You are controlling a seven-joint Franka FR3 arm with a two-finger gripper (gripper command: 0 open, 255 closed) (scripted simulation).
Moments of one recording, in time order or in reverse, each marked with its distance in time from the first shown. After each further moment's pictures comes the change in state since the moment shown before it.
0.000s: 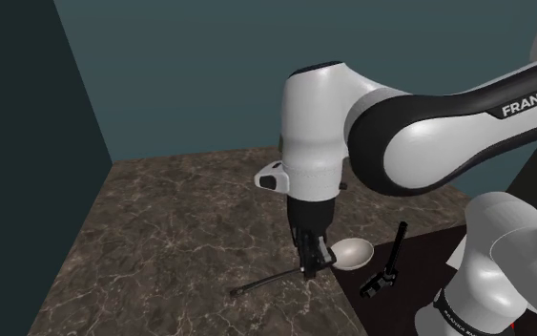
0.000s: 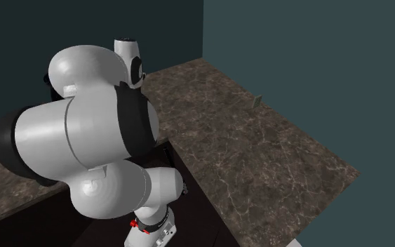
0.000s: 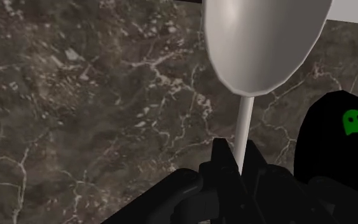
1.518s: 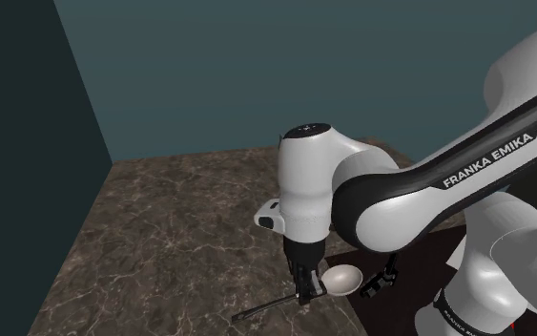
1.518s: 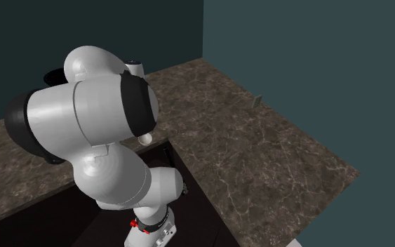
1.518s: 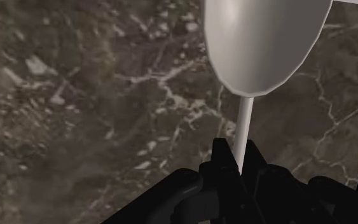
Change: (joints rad) arm 0.008 0.116 0.012 -0.129 0.026 0.244 -0.035
